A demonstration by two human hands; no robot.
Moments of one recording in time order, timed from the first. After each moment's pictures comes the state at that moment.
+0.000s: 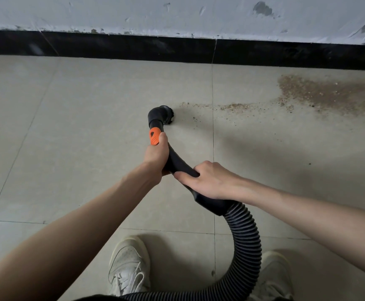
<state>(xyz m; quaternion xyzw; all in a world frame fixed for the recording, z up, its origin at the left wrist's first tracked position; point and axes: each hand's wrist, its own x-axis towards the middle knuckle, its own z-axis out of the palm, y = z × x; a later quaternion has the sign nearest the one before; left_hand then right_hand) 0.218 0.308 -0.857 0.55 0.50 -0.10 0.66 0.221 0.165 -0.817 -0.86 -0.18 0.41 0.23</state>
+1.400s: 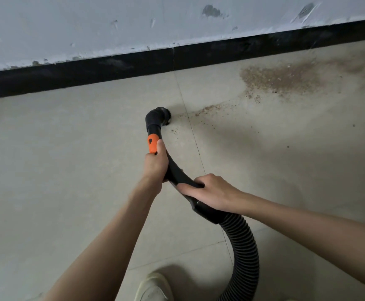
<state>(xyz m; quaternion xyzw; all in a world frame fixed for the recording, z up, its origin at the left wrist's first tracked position) 0.266 0.317 -0.870 0.63 0.41 -0.17 0.64 0.225 0.170 -0.832 -0.85 -0.01 0.39 0.35</state>
